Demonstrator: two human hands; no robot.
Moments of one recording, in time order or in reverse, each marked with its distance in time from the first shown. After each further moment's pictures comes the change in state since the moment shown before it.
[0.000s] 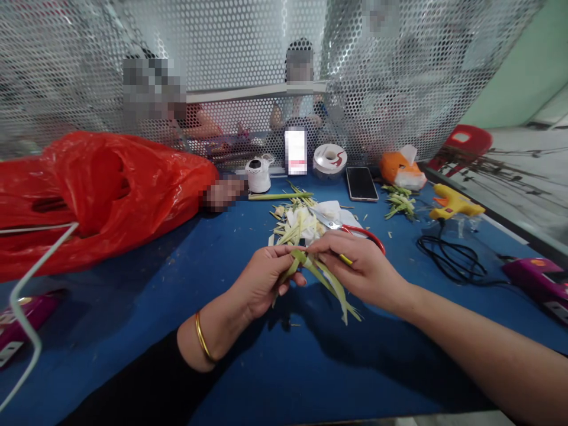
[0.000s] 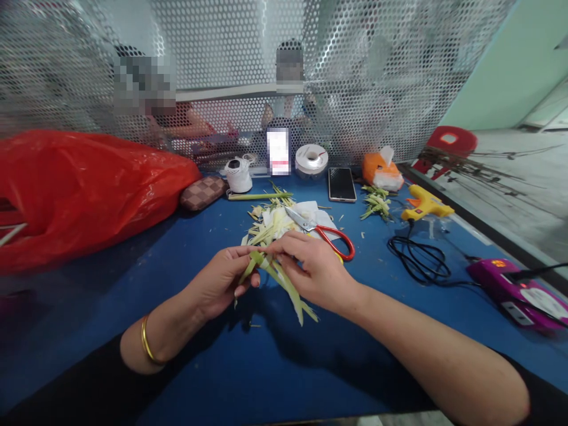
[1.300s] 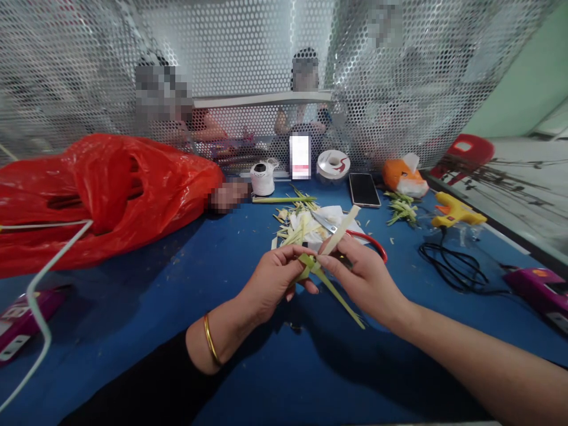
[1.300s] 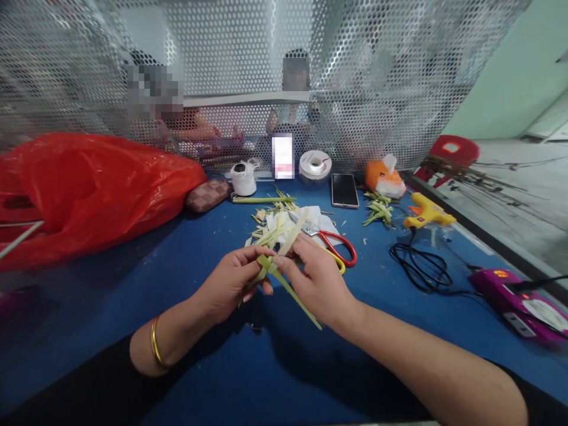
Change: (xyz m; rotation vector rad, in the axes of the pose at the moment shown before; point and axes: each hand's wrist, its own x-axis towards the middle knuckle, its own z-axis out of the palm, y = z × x) left_hand -0.001 -0.008 0.001 0.107 -0.056 0.128; right_hand -0.004 -0.011 0.012 0.041 0.162 0.207
